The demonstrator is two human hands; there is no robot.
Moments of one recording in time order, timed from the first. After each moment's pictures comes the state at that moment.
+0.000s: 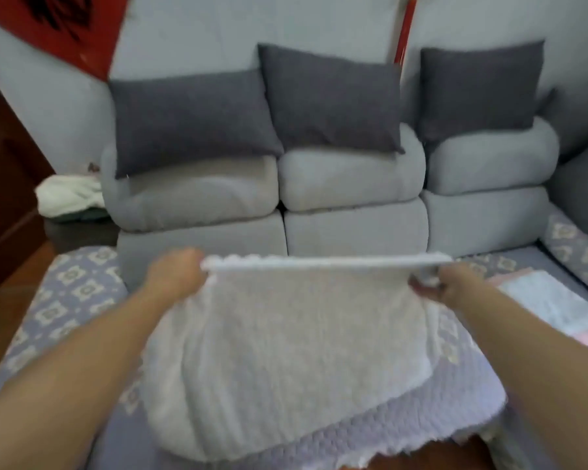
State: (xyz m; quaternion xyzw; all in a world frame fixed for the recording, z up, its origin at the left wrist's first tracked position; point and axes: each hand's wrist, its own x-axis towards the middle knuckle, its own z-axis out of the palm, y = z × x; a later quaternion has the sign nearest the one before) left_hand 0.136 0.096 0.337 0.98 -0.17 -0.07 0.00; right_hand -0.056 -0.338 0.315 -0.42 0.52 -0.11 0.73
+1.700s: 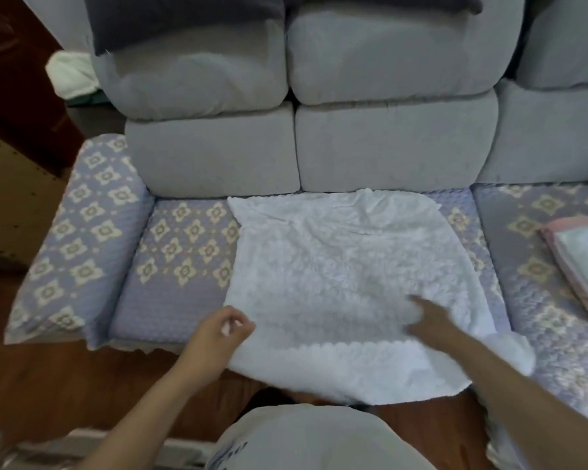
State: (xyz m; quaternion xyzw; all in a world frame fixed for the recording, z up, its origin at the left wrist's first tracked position) left_hand -0.137 -0.045 0.218 0.88 0.05 -0.24 0.40; right_hand -0.176 -0.428 0.118 -0.86 0.25 0.28 0.35
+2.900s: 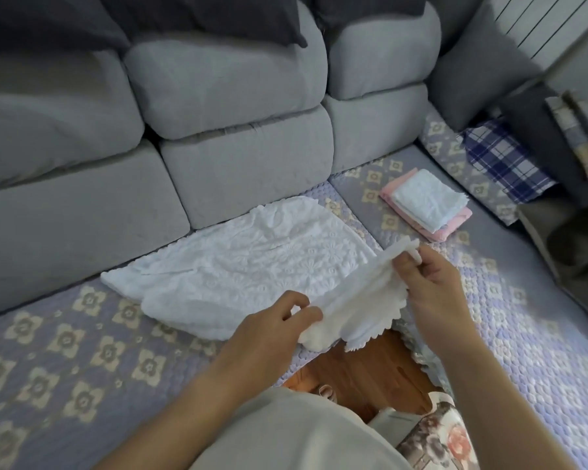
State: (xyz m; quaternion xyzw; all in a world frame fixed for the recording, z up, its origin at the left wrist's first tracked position) left_hand 0.010 -0.058 0.226 0.72 -0.62 -0.12 0.30; right_hand -0.139 -0.244 0.317 -0.71 0.41 -0.26 0.52
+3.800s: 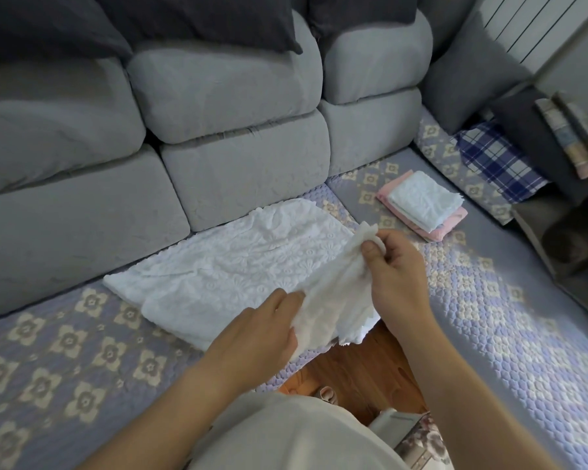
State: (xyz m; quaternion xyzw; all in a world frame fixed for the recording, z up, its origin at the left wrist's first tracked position) left_hand 0.004 -0.046 0.234 0.77 -0.58 -0.10 0.25; right_hand -0.110 -0.216 0.314 -0.73 0.44 -0.28 0.45
